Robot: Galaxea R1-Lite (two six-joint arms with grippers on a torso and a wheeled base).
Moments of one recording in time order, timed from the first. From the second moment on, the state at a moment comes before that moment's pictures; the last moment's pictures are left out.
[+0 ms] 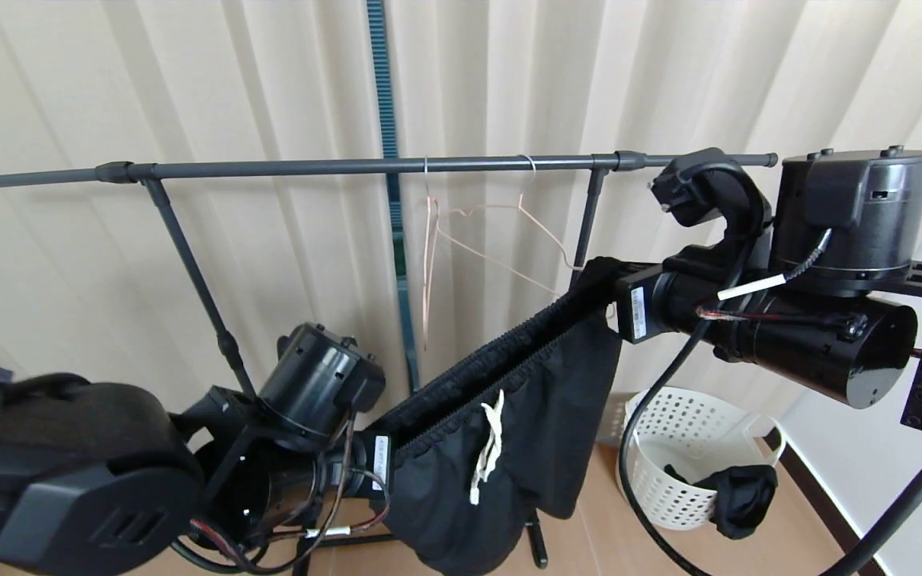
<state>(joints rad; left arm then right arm) -0.71 1.72 -0.88 0.06 0.33 -0.49 0.62 1.63 -1.00 -0.37 -0.32 -0.03</state>
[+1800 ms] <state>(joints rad) -0.54 1.68 -1.40 0.55 0.23 -0.40 0.58 1.51 -0.78 -0.16 -0.32 -0.41</state>
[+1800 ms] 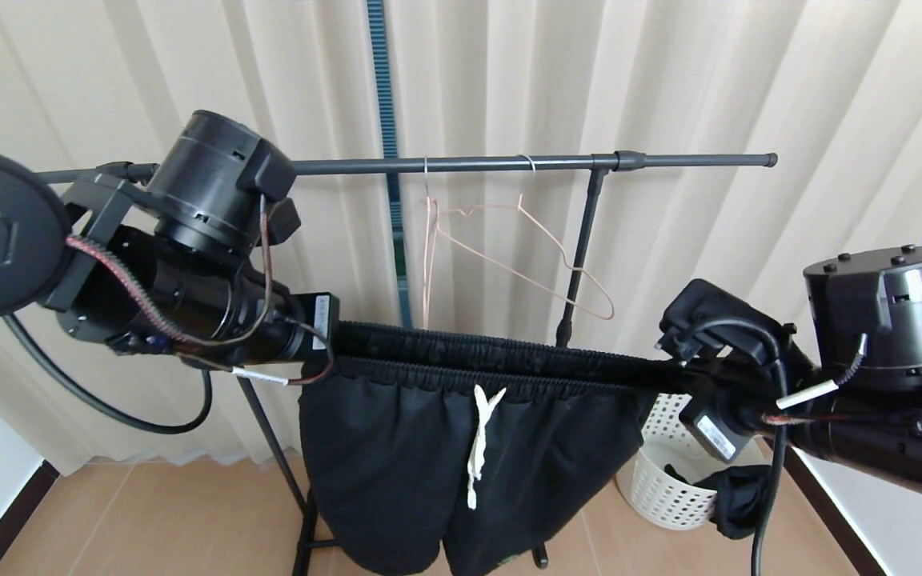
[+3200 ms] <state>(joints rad) -0.58 2.06 -2.00 0.70 0.13 -0.31 1.06 1.63 -0.91 0.01 -0.32 0.01</state>
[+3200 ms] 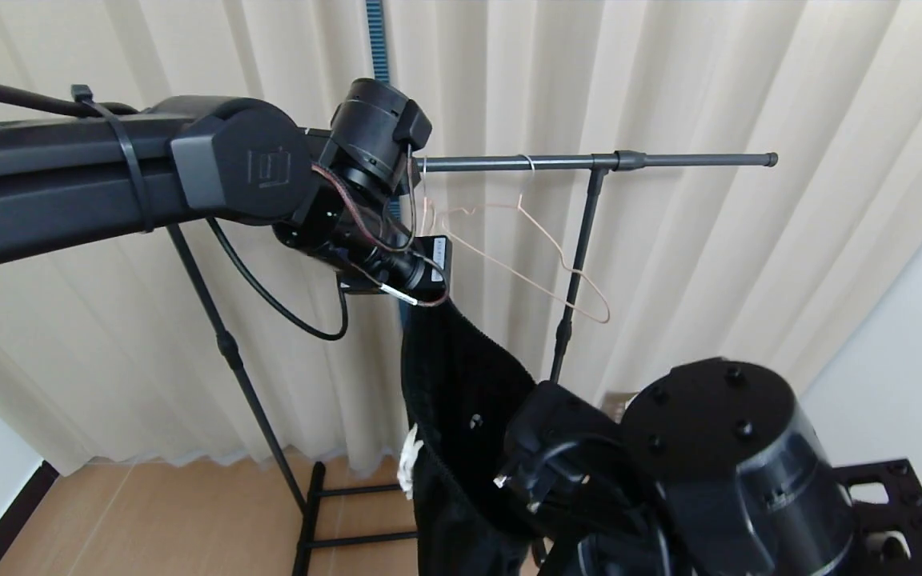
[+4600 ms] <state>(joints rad) -0.96 1.78 -1.39 0.66 0.25 -0.60 0.75 2.16 -1.71 0.05 -0.41 0.23</state>
